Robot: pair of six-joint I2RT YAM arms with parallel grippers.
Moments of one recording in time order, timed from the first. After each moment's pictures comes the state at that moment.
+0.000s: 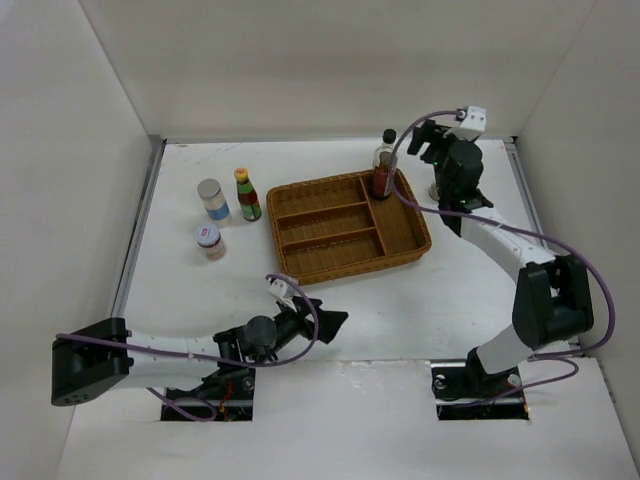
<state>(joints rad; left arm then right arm) -1.26 0.98 0.06 0.80 -0.47 -0.69 0.30 1.56 1.11 0.55 0.30 0.19</state>
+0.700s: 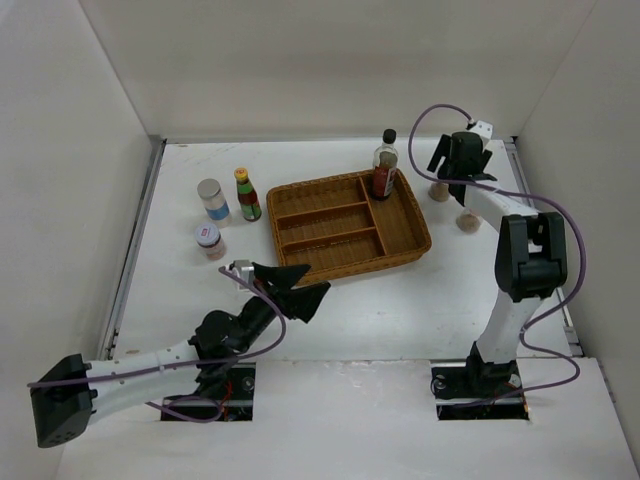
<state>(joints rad) -1.10 0.64 0.06 0.95 -0.31 -0.54 0.07 1.87 1.33 0.06 0.36 0.33</state>
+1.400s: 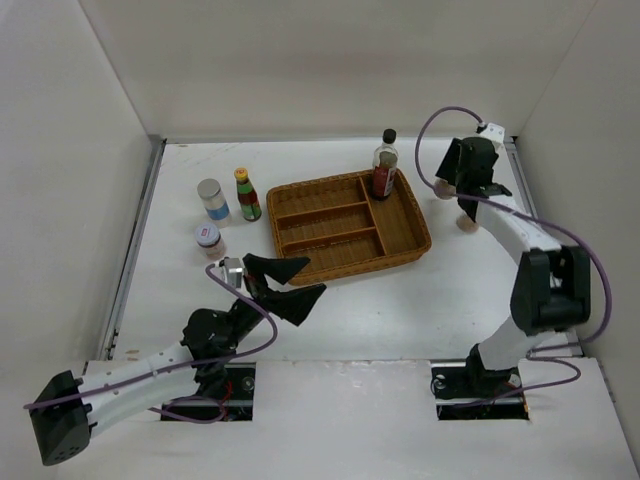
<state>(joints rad) -0.98 0.57 0.09 0.96 -0.08 -0.51 0.09 1.69 1.23 -0.01 0.35 0.34</state>
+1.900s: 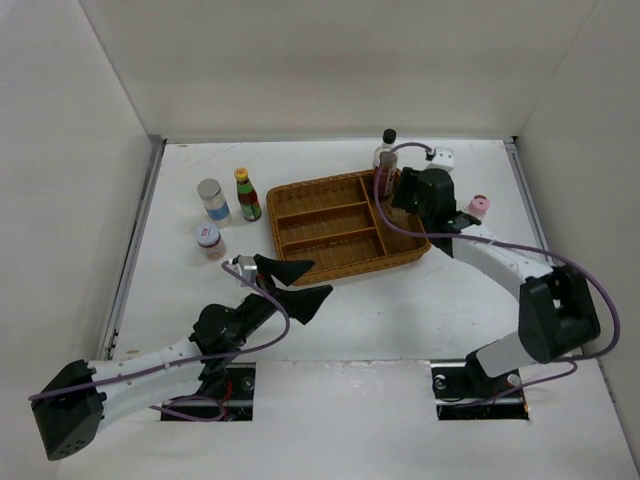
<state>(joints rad) -0.96 0.69 0.07 1.02 -0.03 -0.51 0.38 1.45 0.96 0.10 0.33 0.38</state>
